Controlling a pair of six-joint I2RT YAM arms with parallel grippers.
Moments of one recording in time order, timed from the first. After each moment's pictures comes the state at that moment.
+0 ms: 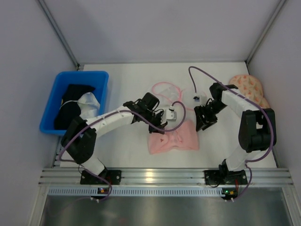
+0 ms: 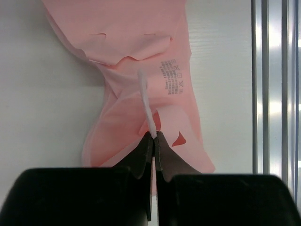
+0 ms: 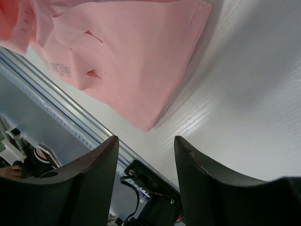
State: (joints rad) left arm -0.75 1.58 1.10 -0.51 0.67 0.62; right arm 0.13 1.67 1.17 -1.12 -0.54 -0.31
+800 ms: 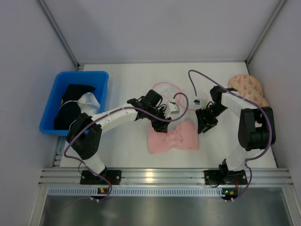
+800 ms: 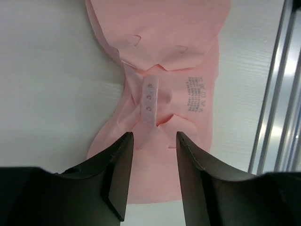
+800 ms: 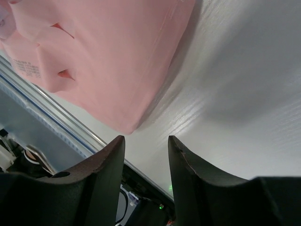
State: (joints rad) left arm -0.76 1.72 1.19 -0.46 0.57 0.40; right arm 0.12 1.69 1.10 -1.06 -0.51 -0.34
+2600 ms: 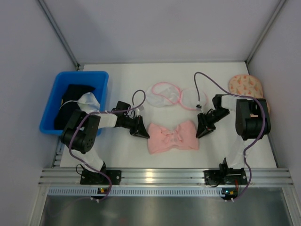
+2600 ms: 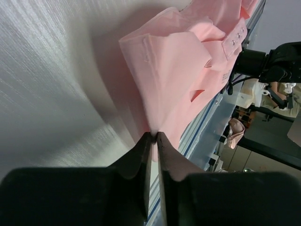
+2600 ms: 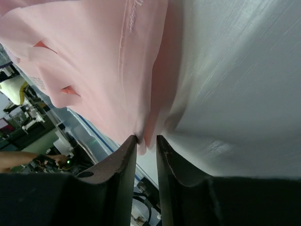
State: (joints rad) left arm -0.34 1.71 0.71 -0.11 0.95 -0.39; right arm 0.03 1.86 1.02 -0.98 -0.72 -0.34
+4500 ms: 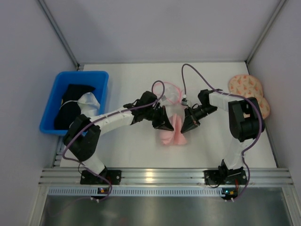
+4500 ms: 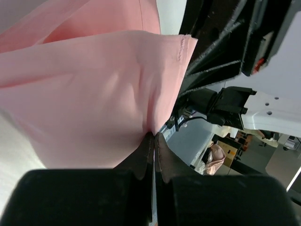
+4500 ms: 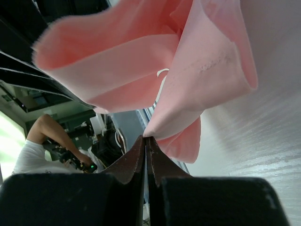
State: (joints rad) left arm -0.71 1.61 1.03 -0.21 0.63 -0.89; right arm 0.25 1.86 1.14 -1.04 -1.09 -0.30
